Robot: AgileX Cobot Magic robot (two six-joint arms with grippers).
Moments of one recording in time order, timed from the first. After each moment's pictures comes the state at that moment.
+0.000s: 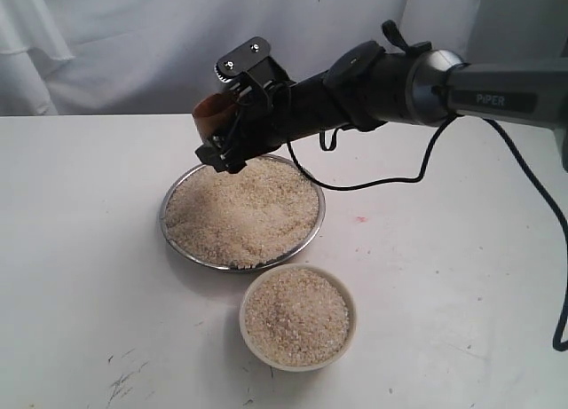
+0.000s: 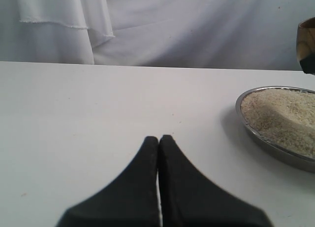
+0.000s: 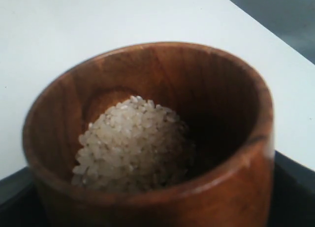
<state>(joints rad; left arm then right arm) 0.01 0.01 0.00 -0.04 0.29 0.01 0.64 2.20 -1.67 1.05 0.45 -1.32</state>
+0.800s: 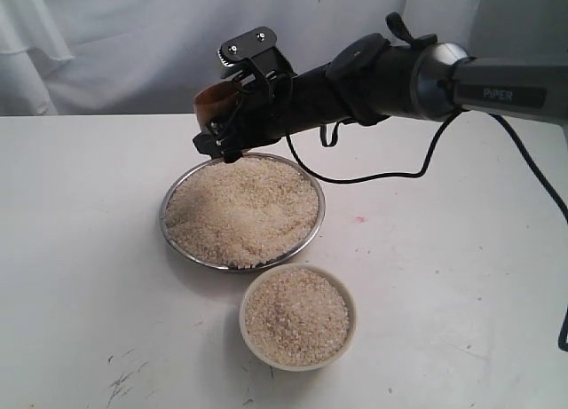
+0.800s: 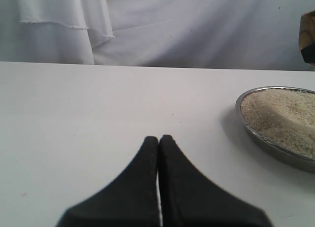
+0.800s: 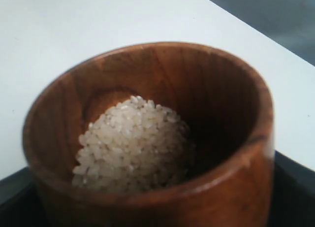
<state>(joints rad) 0.01 0.01 0.00 -0.04 0.29 0.01 0.64 2.18 -1.67 1.07 0.45 -1.23</state>
